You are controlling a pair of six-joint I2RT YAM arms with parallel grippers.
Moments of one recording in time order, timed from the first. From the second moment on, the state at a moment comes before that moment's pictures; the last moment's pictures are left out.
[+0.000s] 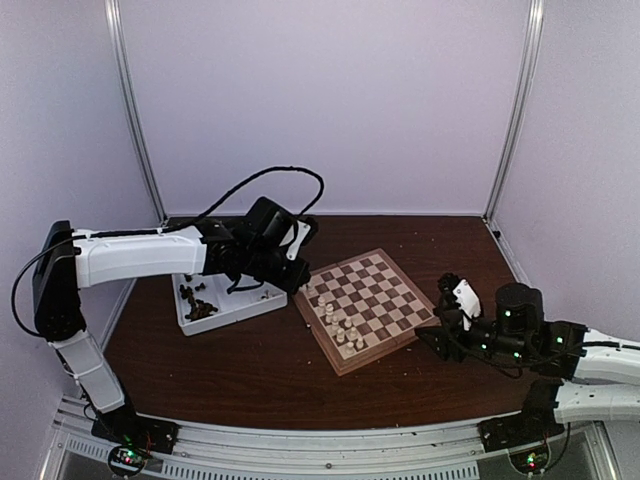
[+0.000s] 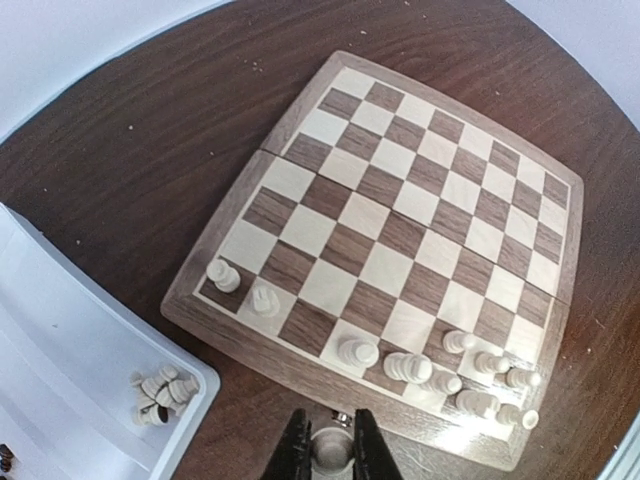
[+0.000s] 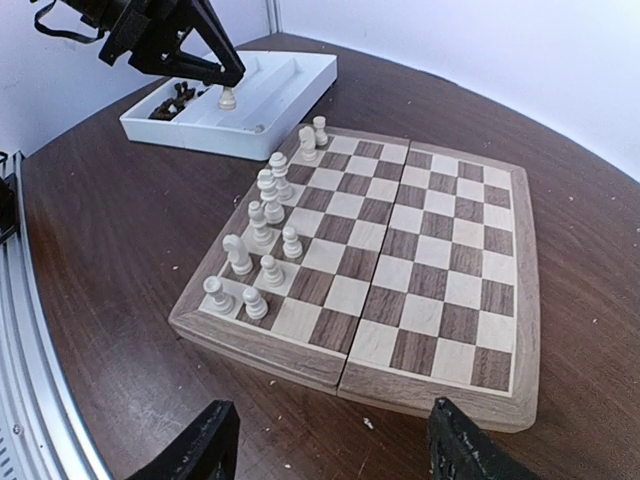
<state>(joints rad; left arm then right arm) -0.88 1.72 1.32 -0.41 -0.06 -0.22 0.88 0.70 0.38 -0.12 0.06 0.08</state>
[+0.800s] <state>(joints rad) -0.87 1.77 1.26 -0.23 -0.14 -0.17 0.87 0.61 0.23 0.07 0.17 0.06</state>
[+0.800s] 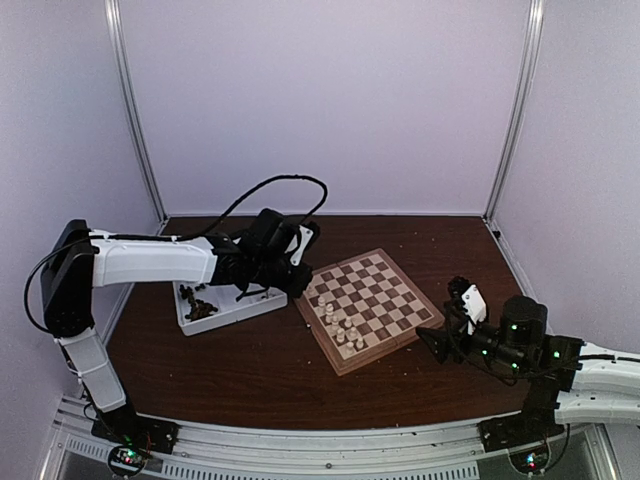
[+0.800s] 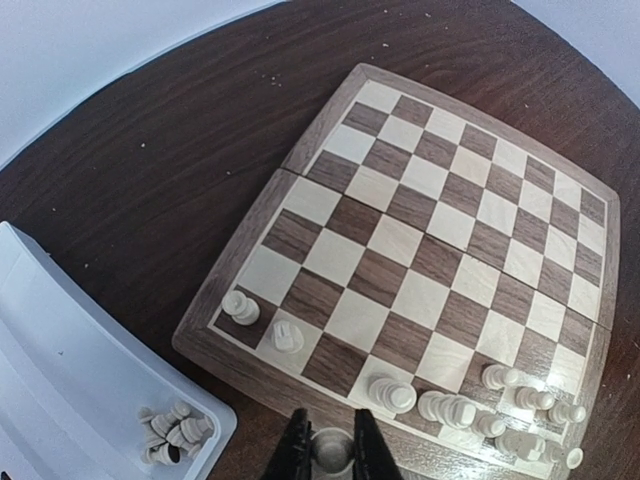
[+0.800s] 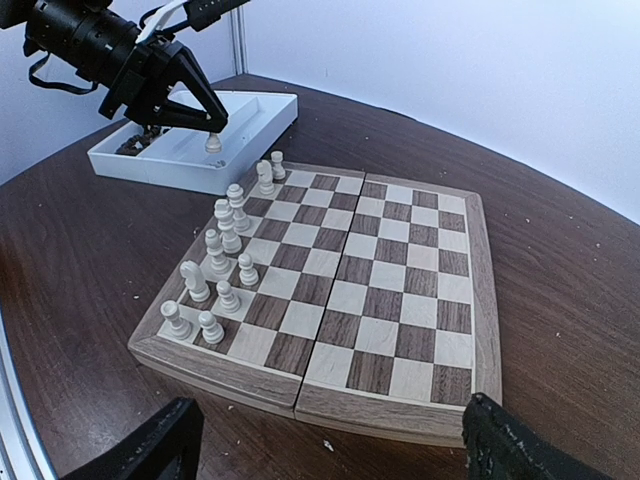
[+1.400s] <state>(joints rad) -0.87 1.79 1.23 -0.17 -0.14 -0.17 0.87 0.61 0.23 0.08 0.17 0.06</state>
